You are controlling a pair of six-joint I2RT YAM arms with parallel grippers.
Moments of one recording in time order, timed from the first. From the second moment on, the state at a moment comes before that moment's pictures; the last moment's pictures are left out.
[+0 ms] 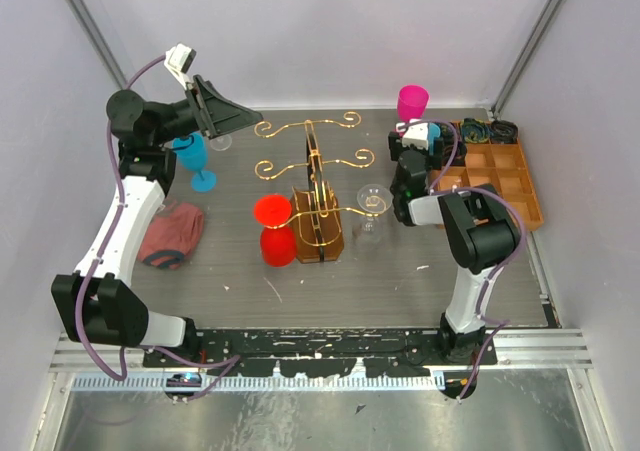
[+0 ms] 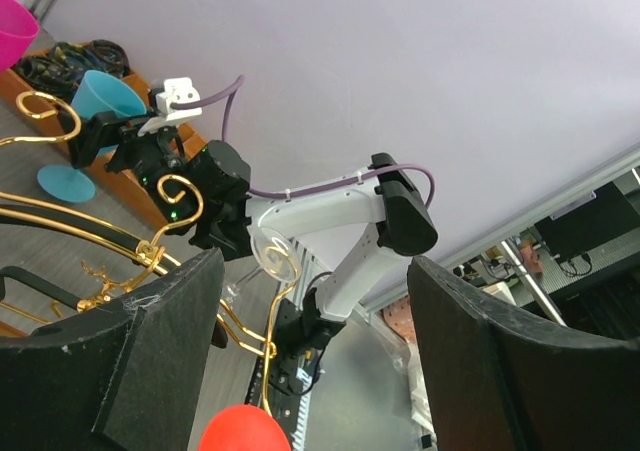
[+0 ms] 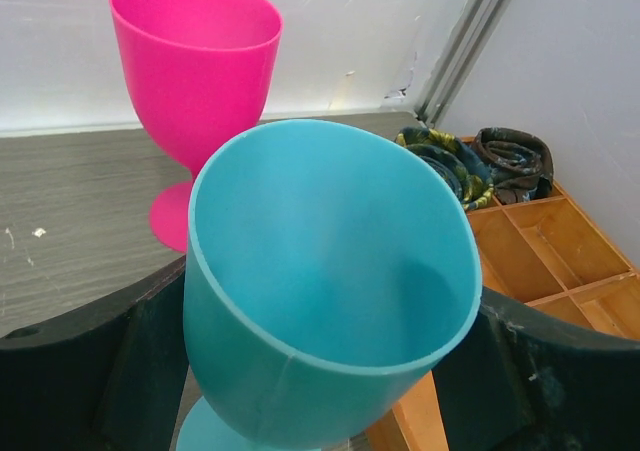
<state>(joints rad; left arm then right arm) -0.10 1.38 1.31 0.51 1.14 -1.21 0.28 1.88 0.87 1.06 0.68 -0.24</state>
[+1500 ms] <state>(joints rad) -0.10 1.37 1.29 0.32 1.08 -1.10 0.28 1.30 1.13 0.08 0.50 0.11</state>
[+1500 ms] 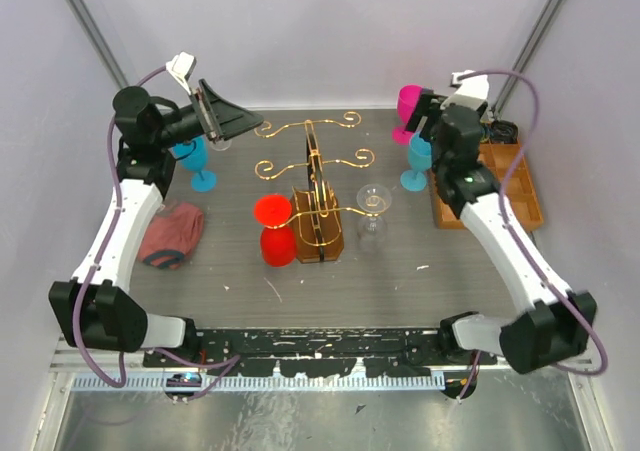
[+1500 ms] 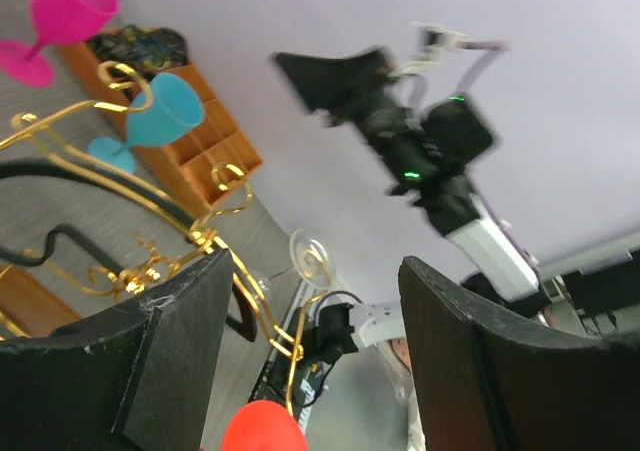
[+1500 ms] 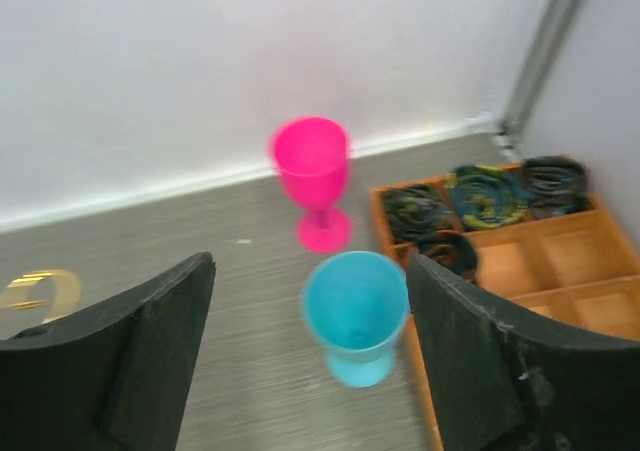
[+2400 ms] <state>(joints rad) -0.10 1.30 1.26 -0.10 0.93 -0.92 0.28 1.05 1.20 -0.68 -0.35 0.61</state>
